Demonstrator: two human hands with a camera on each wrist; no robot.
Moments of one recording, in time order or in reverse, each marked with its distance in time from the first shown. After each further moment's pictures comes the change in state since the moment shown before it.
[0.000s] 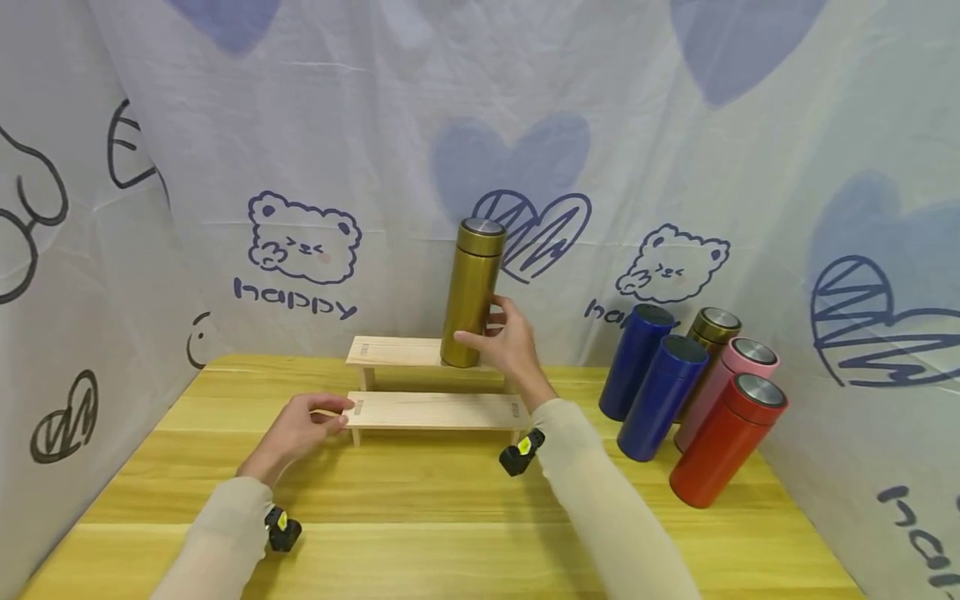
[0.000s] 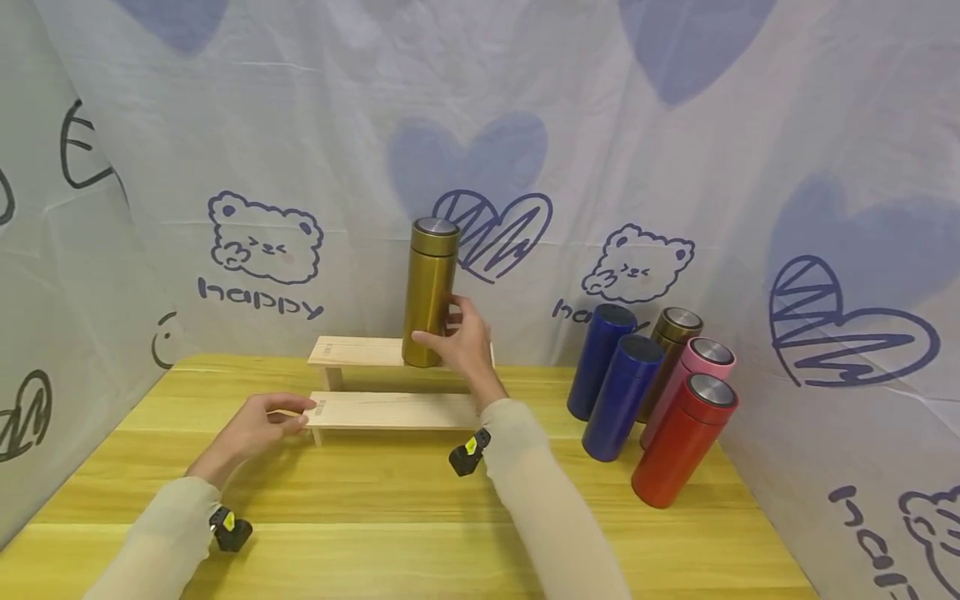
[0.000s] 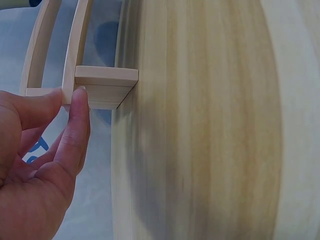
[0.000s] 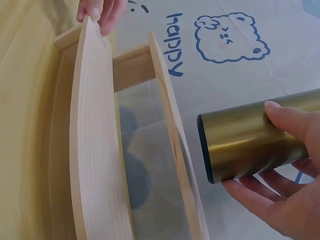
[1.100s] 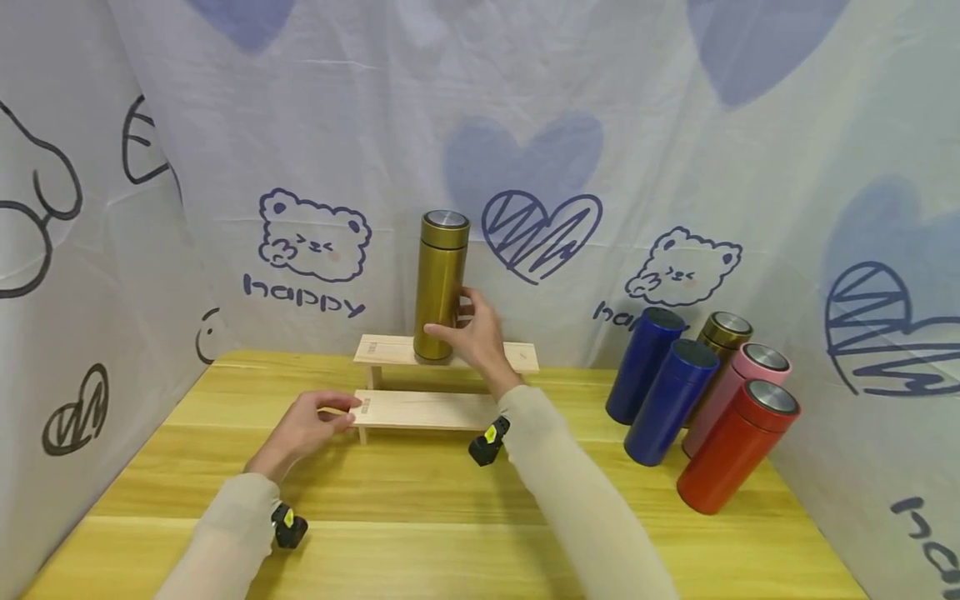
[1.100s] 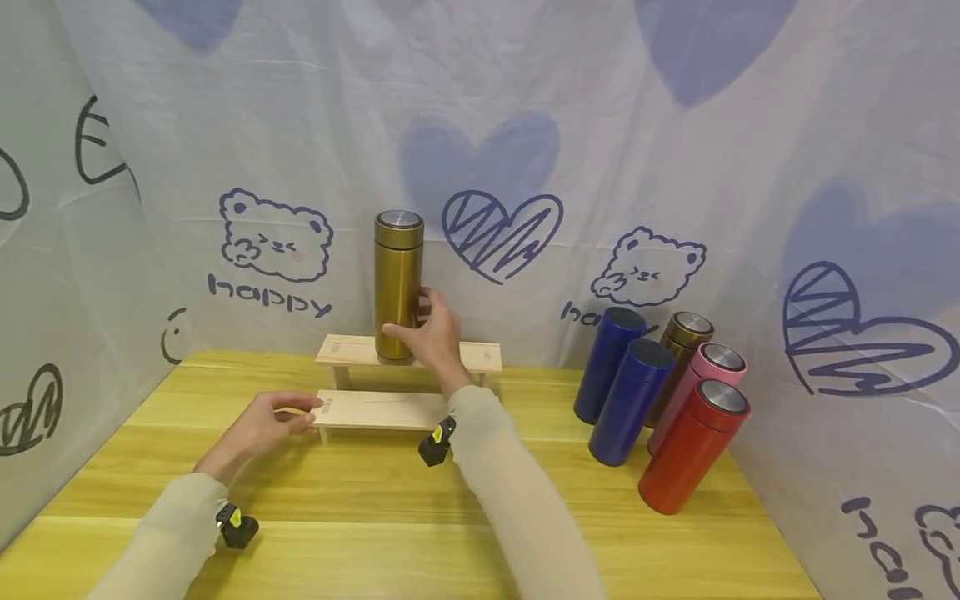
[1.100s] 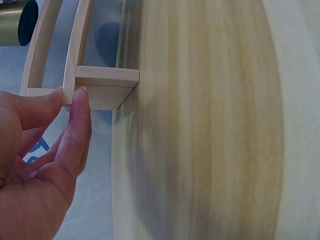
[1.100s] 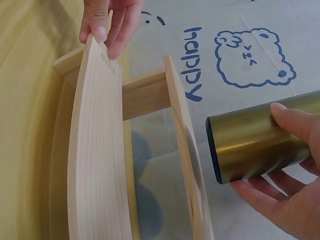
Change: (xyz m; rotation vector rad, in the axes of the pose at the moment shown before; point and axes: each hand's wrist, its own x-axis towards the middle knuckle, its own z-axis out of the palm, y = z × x) left_hand 0.002 -0.004 0.001 0.001 0.003 -0.012; right_hand 0.015 -0.016 0.052 0.002 -0.031 -0.036
